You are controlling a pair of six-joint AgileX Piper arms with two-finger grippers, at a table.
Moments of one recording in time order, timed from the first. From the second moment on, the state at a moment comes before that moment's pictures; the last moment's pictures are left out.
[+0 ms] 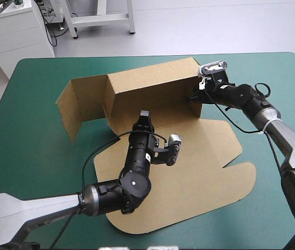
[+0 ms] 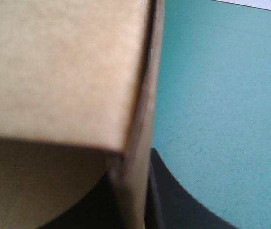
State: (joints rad) left arm -1.18 1.58 -1.02 1.57 0.97 -0.36; right arm 0.22 1.75 -1.33 0.76 0.35 -0.80
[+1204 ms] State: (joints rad) left arm 0.44 1.52 -1.29 -0.84 1.10 0.57; right arm 0.22 1.75 -1.34 0.69 0.50 -0.77
